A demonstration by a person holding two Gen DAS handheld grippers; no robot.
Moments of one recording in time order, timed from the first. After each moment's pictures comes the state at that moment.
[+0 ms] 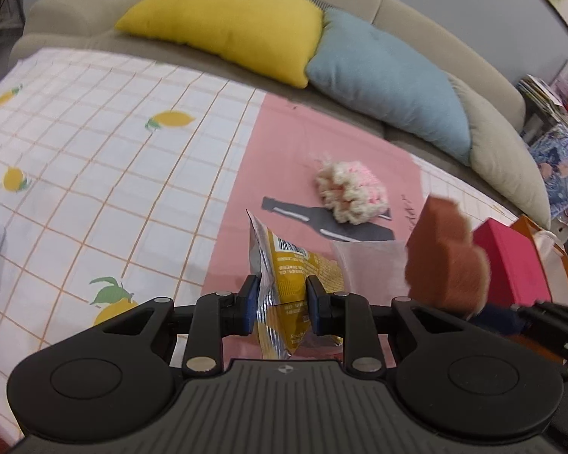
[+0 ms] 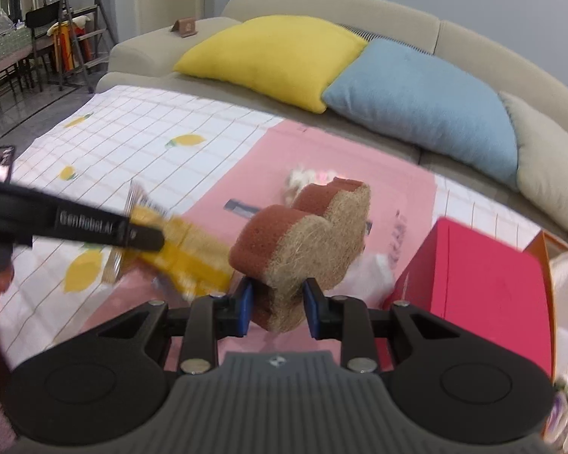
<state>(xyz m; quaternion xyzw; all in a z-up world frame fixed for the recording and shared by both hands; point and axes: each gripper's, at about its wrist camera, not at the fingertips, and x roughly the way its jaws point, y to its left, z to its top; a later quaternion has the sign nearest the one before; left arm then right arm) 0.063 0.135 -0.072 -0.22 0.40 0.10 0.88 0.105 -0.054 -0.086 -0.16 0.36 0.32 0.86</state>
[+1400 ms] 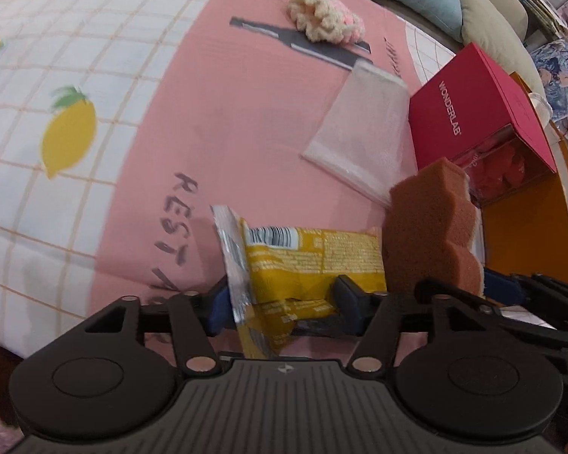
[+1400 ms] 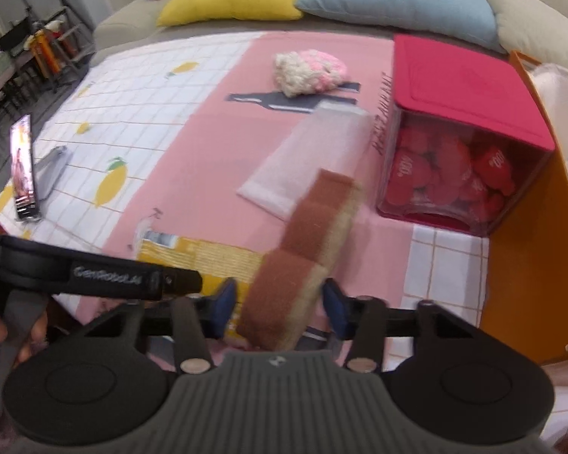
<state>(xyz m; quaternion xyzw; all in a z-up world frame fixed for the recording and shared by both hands) 0.025 0.076 -0.134 -0.24 0.55 0.05 0.80 0.057 -0.125 -0.128 -0.08 0.48 0.30 0.82</state>
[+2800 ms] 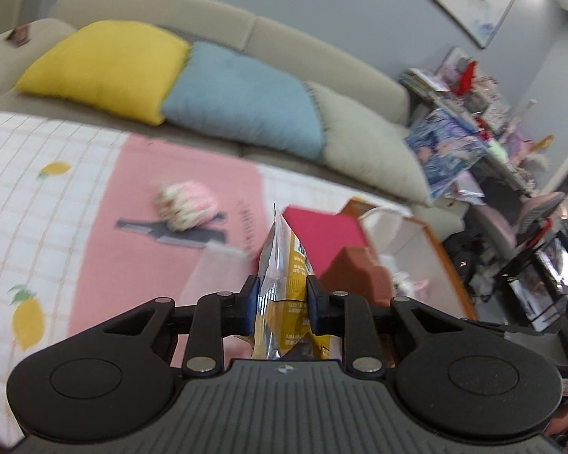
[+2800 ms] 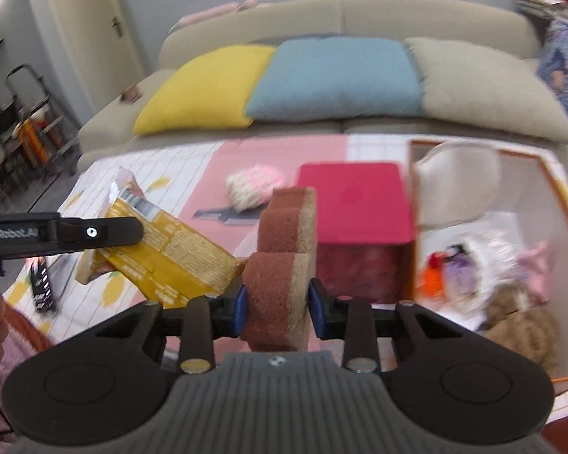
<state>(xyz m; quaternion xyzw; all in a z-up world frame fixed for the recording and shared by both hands) 0.032 0.024 0.017 -0.20 0.34 -0.05 0.92 0.063 -0.211 -0.030 0.01 0.38 0.26 0.89</state>
